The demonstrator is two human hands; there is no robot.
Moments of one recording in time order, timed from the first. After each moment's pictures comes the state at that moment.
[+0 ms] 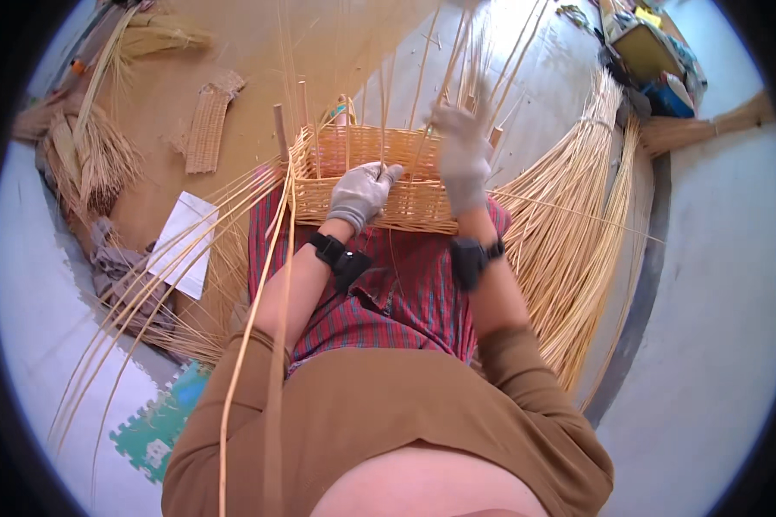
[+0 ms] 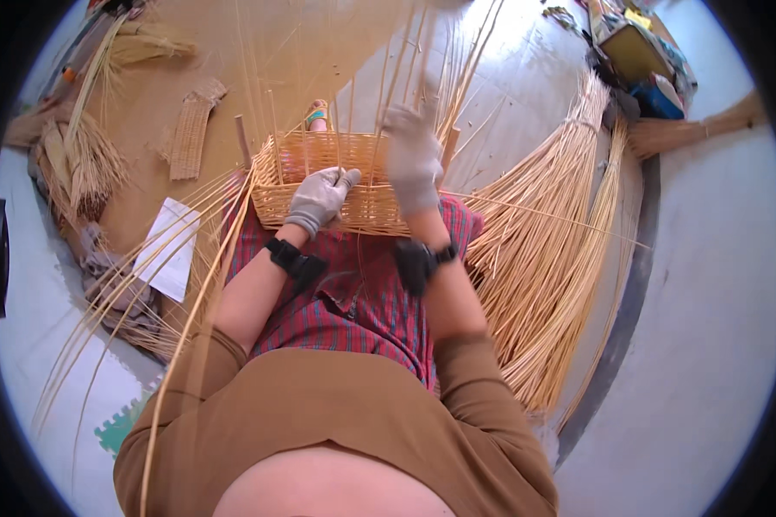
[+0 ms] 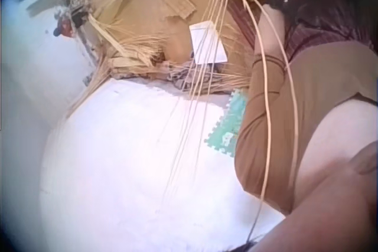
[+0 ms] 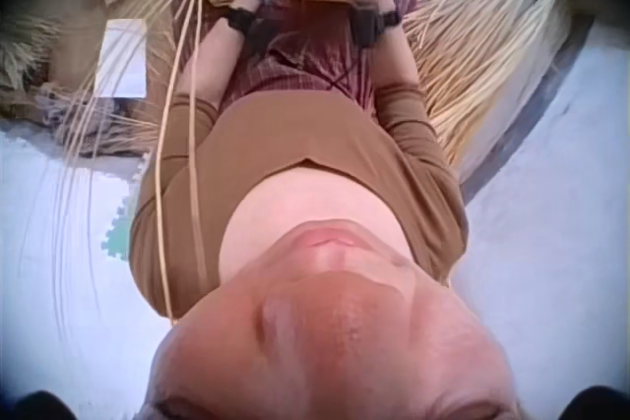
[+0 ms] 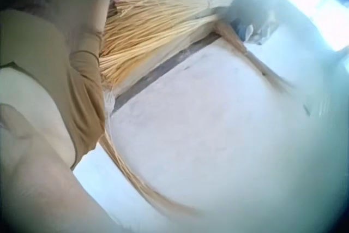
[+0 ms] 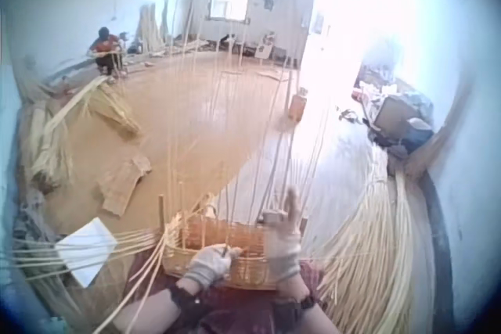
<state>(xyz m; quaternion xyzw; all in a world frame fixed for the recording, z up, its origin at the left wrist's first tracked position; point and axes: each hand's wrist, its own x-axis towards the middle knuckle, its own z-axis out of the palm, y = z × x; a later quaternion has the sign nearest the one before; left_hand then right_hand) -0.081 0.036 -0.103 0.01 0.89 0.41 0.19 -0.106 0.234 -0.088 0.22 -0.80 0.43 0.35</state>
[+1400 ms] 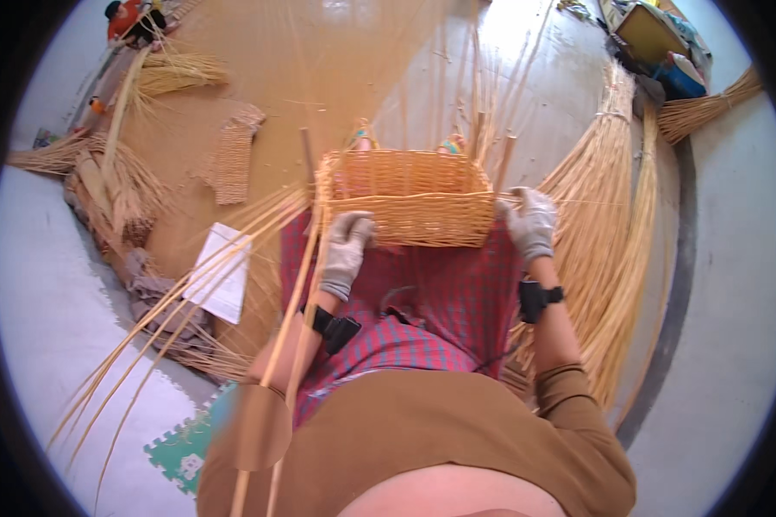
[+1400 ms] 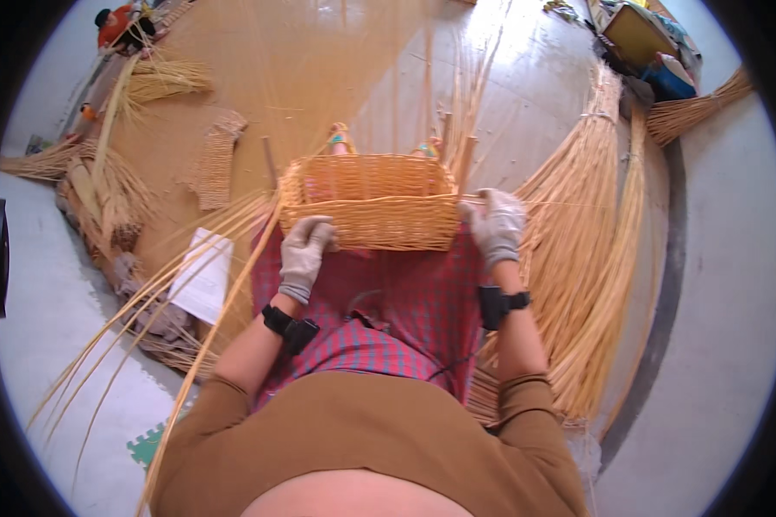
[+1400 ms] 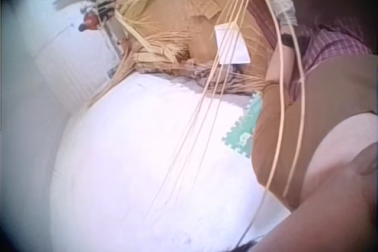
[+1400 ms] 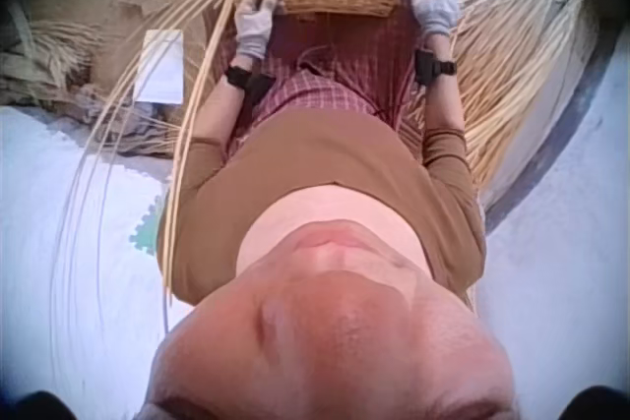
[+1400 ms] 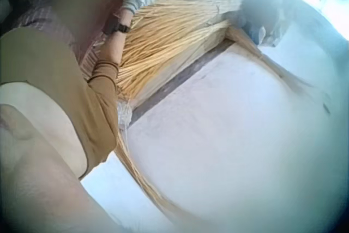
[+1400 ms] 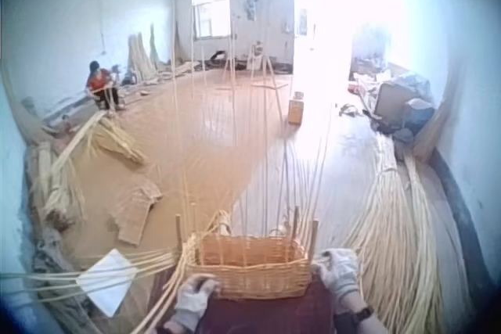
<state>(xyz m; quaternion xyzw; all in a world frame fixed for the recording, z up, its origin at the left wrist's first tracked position) -0.021 -0.044 -0.182 -0.04 0.69 0.72 0.04 -0.014 0.334 -0.123 -0.08 -0.97 0.16 0.14</state>
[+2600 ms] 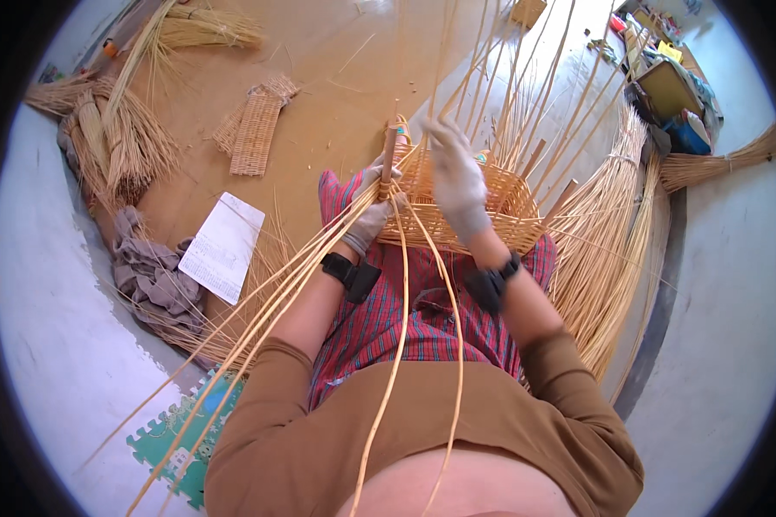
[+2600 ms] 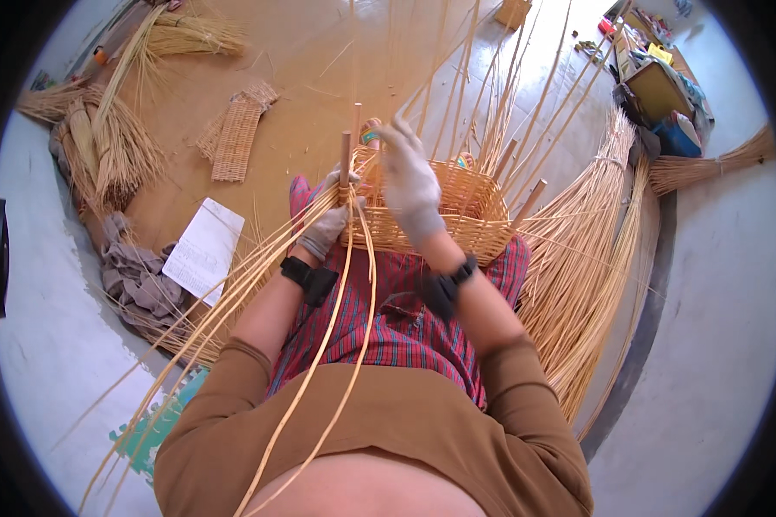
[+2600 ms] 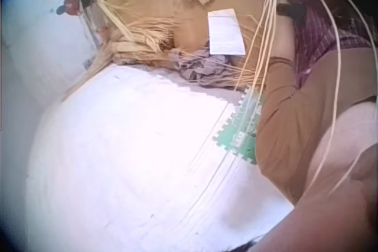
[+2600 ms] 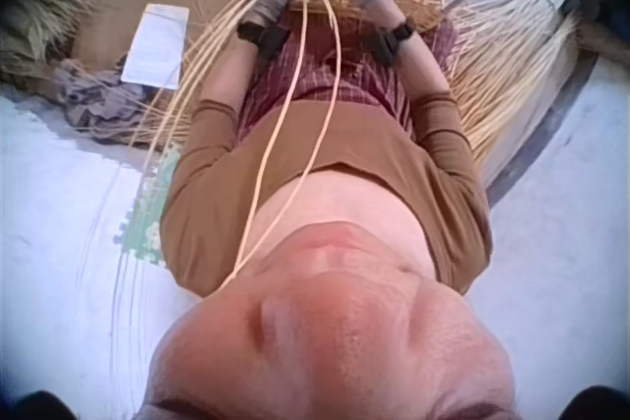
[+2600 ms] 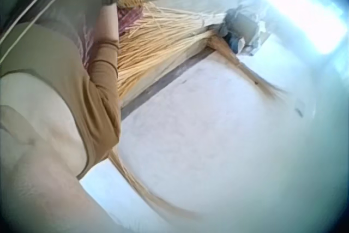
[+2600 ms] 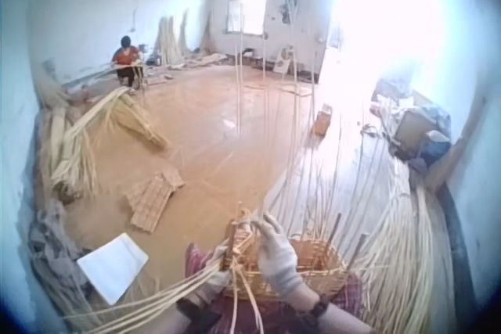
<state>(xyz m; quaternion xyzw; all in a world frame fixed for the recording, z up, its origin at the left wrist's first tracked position) -0.089 -0.111 -0.168 0.11 0.67 0.73 -0.02 -0.114 0.065 -0.077 0.14 -0.86 0.42 0.25</state>
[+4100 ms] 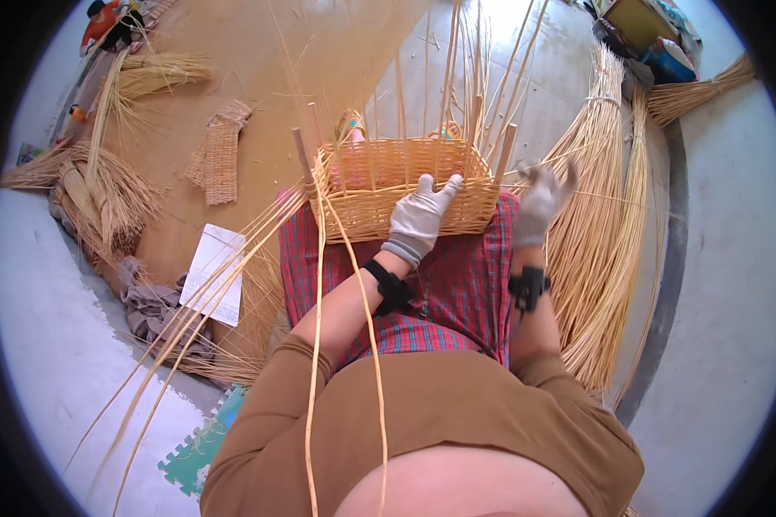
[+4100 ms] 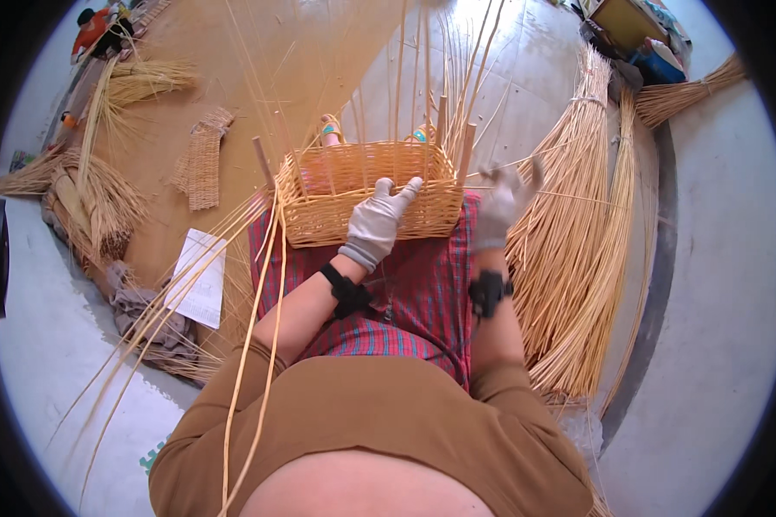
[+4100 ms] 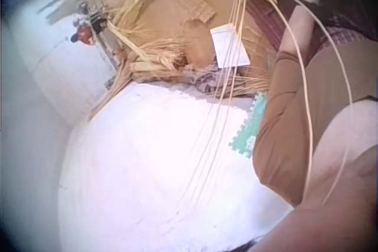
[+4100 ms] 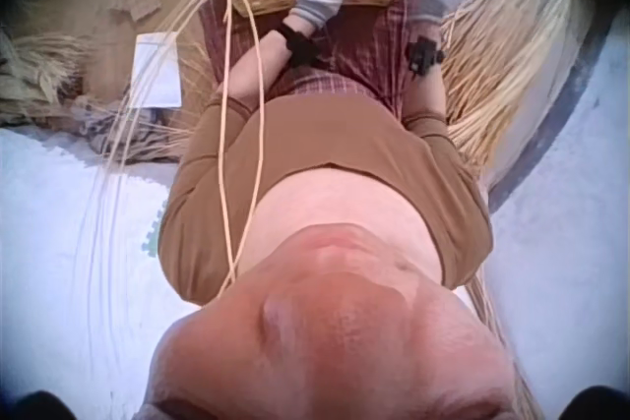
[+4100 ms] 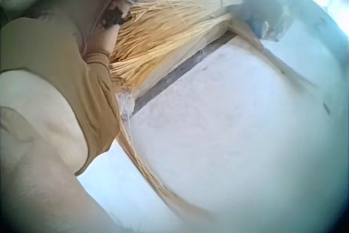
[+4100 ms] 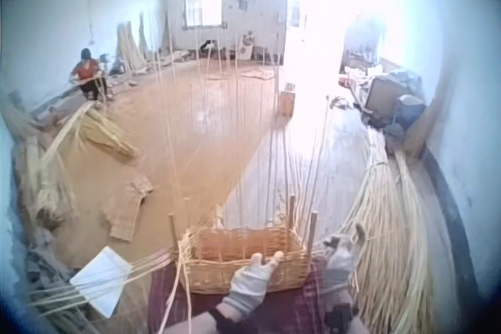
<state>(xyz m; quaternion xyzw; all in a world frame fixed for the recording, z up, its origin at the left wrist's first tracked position) -0.049 0.070 -0.124 0.26 0.95 0.19 0.04 -0.038 0.286 -0.124 -0.12 -0.56 0.69 0.45</state>
